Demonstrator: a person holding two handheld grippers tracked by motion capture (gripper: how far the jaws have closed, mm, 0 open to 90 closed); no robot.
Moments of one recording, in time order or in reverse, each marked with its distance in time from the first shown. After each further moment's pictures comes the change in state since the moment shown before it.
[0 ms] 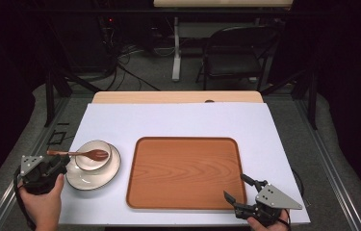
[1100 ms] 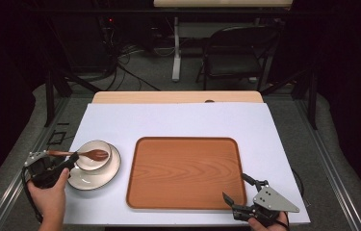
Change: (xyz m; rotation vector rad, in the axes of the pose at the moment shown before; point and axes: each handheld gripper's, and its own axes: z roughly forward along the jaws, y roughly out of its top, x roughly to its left) left arm 0.009 -0.004 0.035 0.069 -0.054 -0.142; right arm 0.003 -0.003 0.003 -0.011 -0.028 -0.041
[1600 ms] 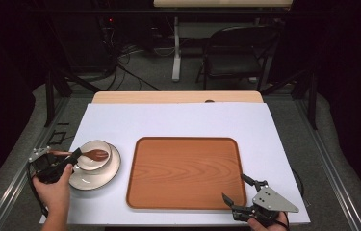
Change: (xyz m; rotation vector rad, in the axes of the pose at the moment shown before) left arm 0.000 0.002 0.015 -0.020 -0.014 -0.032; right arm 0.001 0.000 0.000 0.006 0.010 -0.008
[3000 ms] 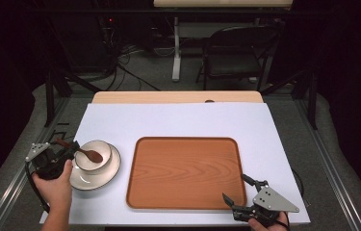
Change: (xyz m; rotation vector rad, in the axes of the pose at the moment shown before) left arm -0.027 0.018 -0.019 -0.094 -0.087 0.055; right arm 0.000 0.000 -0.001 0.001 0.001 0.001
